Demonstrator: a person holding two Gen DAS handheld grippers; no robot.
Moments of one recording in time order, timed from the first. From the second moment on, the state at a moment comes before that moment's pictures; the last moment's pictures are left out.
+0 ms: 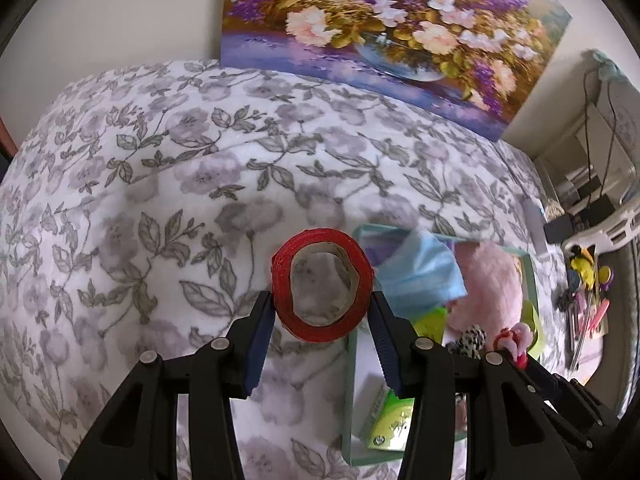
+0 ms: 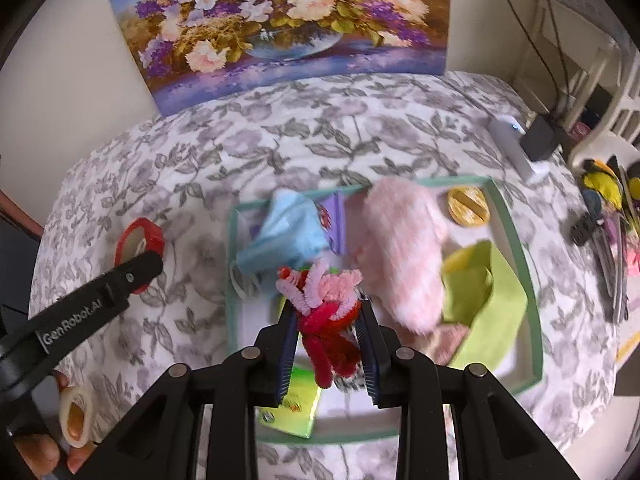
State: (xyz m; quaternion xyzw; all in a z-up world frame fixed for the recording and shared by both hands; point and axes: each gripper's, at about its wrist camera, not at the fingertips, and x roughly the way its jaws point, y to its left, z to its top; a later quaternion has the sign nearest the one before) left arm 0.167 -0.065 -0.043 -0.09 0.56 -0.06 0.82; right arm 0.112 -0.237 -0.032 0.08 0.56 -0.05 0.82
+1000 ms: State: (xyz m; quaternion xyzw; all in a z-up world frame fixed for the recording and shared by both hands) left arm 0.119 -0.148 -0.070 -0.01 0.61 -0.13 0.78; right arm 0.072 -0.275 -0.071 0.11 0.61 -0.08 0.78
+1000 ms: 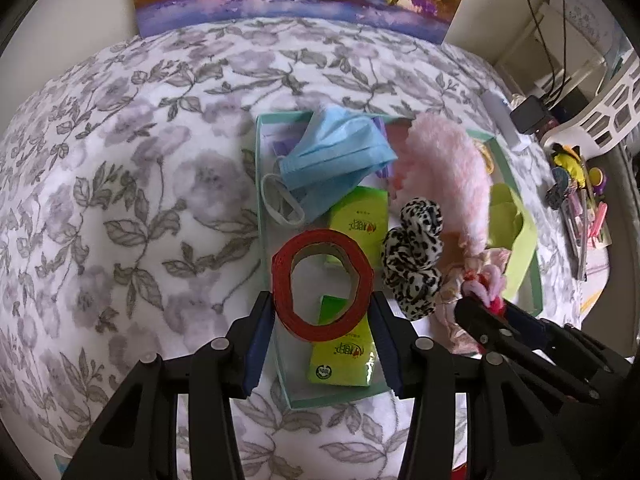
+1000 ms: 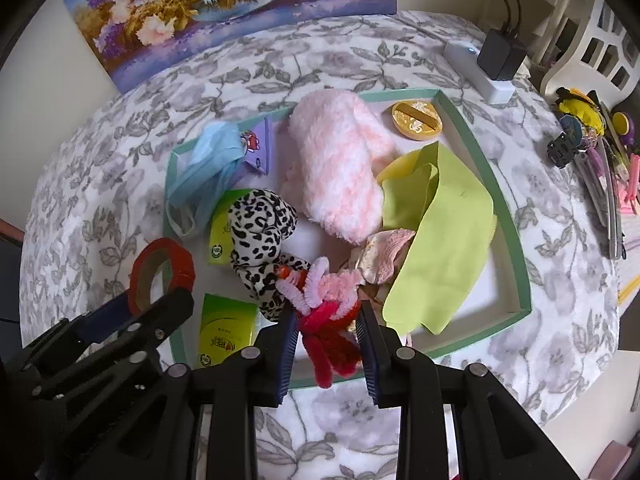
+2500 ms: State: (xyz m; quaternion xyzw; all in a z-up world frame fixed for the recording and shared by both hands) left arm 0.133 -0.099 -0.074 -0.04 0.62 -0.04 0.78; right arm 0.081 -0.283 -0.069 0.13 0.61 -0.09 0.78
